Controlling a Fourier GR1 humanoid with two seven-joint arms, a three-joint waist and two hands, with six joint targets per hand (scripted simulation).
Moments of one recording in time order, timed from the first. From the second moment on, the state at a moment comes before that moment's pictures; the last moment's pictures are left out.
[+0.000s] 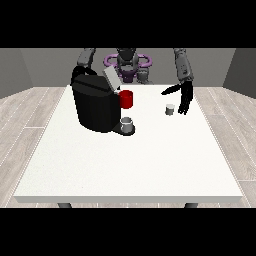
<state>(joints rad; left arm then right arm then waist) -0.50 0.42 0.13 -0.82 -0.24 -0.13 -0.17 -0.18 -0.04 -0.03 -1.47 0.01 -0.13 -0.07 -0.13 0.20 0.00</state>
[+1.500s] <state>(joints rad) -0.61 0.46 0.06 -0.53 -0.56 0.14 -0.32 -0.21 -0.02 -0.03 -1.46 0.00 -0.15 -0.04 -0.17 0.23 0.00</state>
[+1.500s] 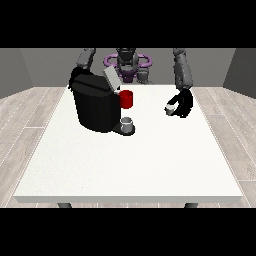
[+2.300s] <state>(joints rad) -0.78 0.45 0.04 -0.60 -0.58 -0.02 -0.35 -0.23 -0.03 -0.06 -1.33 -0.03 -0.15 -0.06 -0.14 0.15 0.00</state>
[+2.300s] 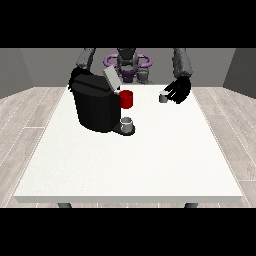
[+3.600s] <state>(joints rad) -1.11 0.48 0.11 -0.63 -0.59 -0.12 -0.13 -0.31 -0.01 0.01 -1.37 -0.01 -0.15 -0.03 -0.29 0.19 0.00</state>
